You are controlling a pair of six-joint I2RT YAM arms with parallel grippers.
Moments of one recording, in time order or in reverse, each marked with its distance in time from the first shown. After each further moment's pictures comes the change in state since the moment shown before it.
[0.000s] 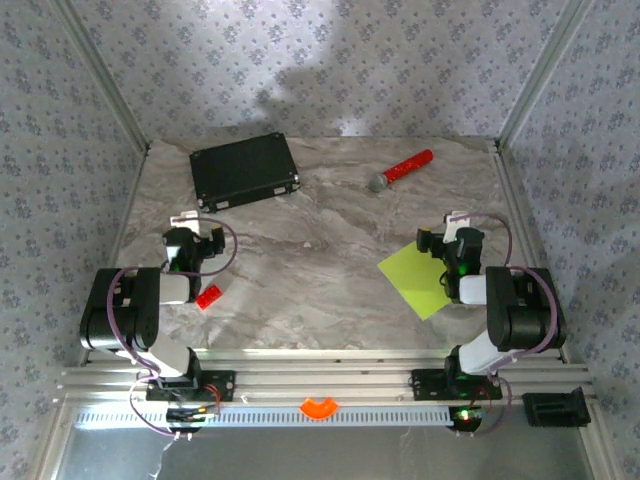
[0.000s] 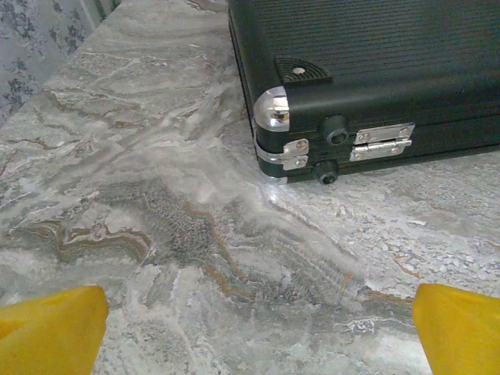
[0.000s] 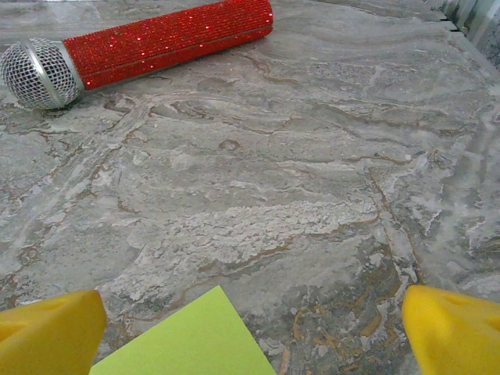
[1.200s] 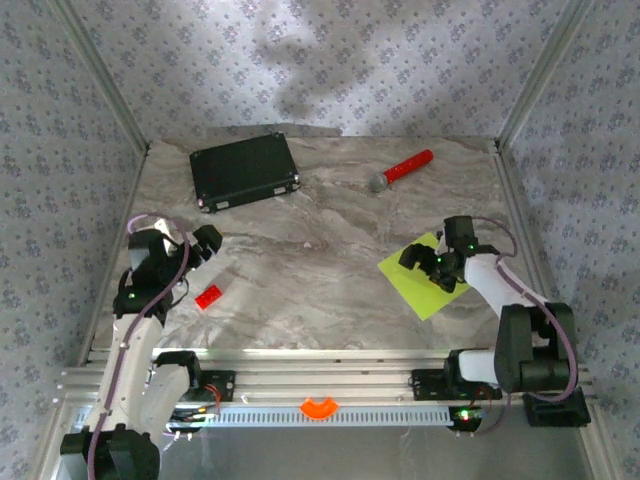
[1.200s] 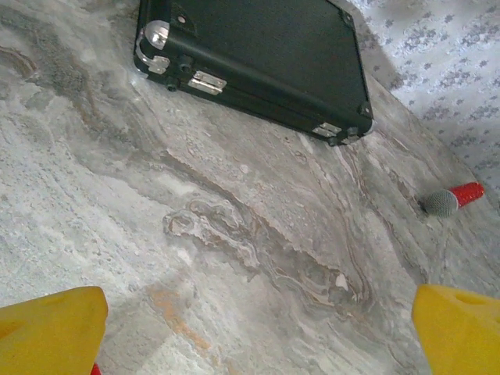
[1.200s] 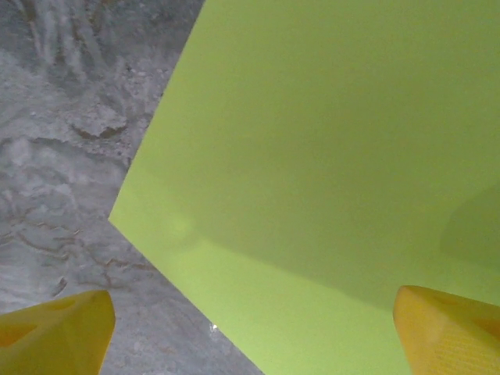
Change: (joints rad) left arm 0.038 -0.795 0.220 -1.162 0.384 -0.576; right arm 0.101 -0.212 0.320 -1.292 -0.263 0.535
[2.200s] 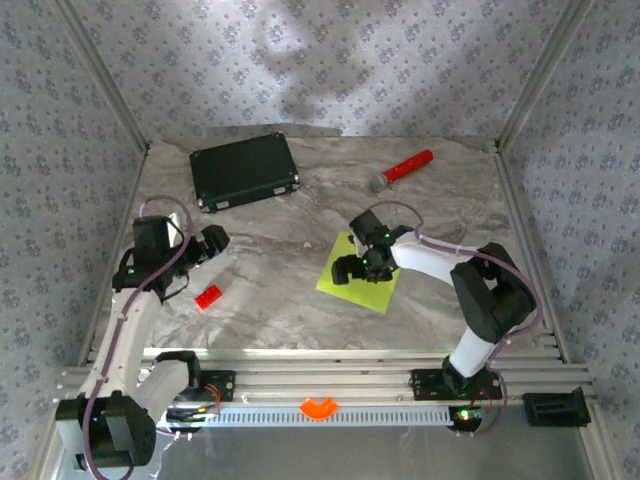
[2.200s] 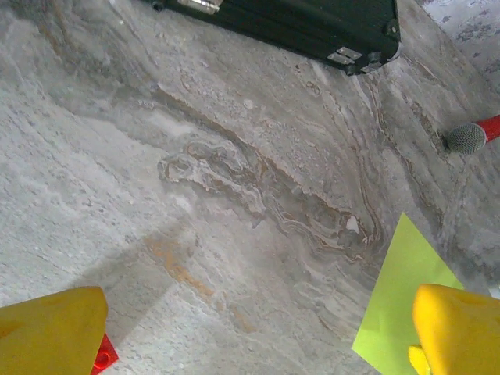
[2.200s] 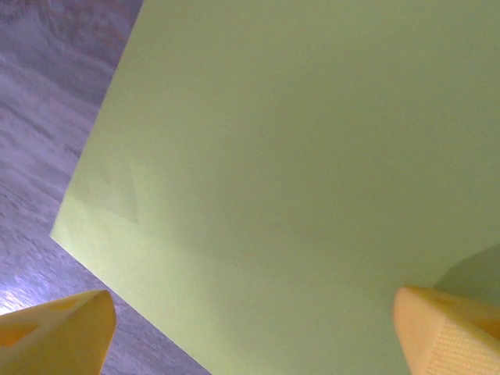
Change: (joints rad) left arm 0.000 0.177 0.121 -0.153 0.095 0.072; right arm 0.540 0.344 0.290 -0.009 0.079 -0.071
